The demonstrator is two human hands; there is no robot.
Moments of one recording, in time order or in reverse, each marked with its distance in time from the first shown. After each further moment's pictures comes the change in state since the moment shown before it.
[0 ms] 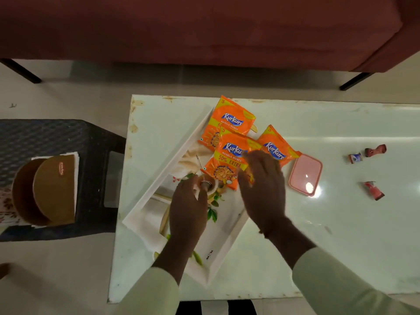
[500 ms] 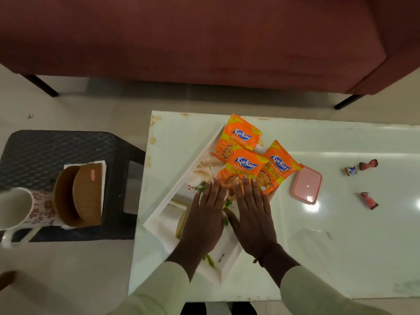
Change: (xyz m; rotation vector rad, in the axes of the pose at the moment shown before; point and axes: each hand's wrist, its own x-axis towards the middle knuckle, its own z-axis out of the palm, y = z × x) left_hand -0.010 -0.019 -0.010 0.579 -0.207 0.541; right_hand -0.064 -0.008 0.031 -0.261 -0.369 -0.109
